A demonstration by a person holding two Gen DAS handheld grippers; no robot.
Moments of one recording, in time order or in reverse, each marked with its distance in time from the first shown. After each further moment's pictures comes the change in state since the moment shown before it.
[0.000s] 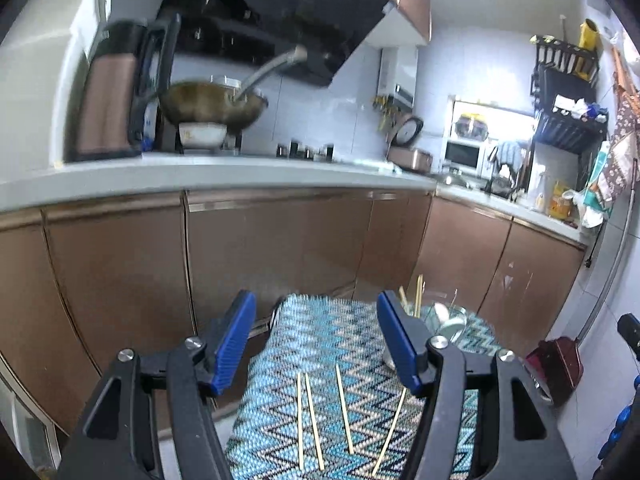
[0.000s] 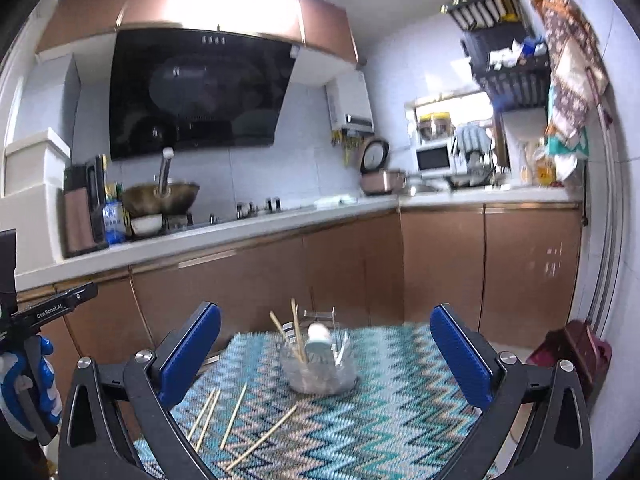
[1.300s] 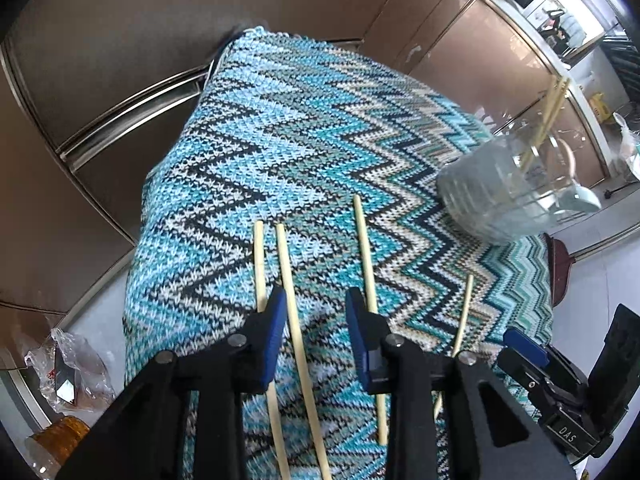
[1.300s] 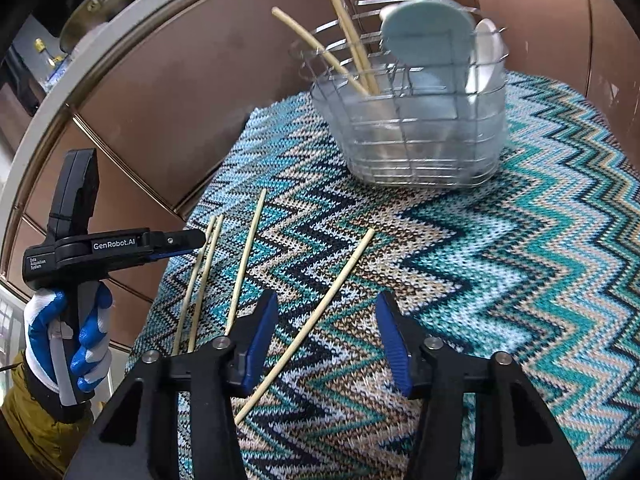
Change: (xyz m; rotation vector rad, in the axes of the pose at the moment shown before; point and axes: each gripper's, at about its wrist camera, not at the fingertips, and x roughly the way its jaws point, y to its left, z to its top) left arm 0.300 0.030 -0.135 -0.129 0.891 -0.184; right arm 0.262 0.039 -0.170 0.143 0.836 0.222
